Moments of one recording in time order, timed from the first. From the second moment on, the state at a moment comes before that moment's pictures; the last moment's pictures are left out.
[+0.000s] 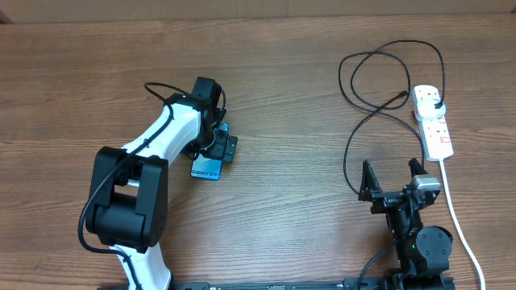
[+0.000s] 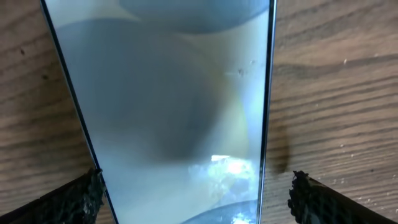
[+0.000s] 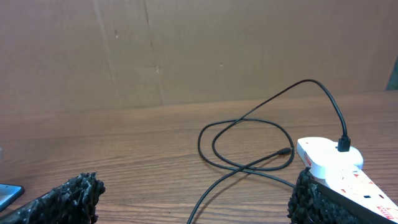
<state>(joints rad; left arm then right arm) -0.26 1.96 1.29 -0.84 0.03 -0.05 0.06 0.01 0.02 -0.03 -0.01 0.10</state>
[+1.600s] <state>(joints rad) -0.22 1.96 1.28 -0.76 0.11 -0.04 0.06 0.01 0.02 -0.03 -0.01 0.10</state>
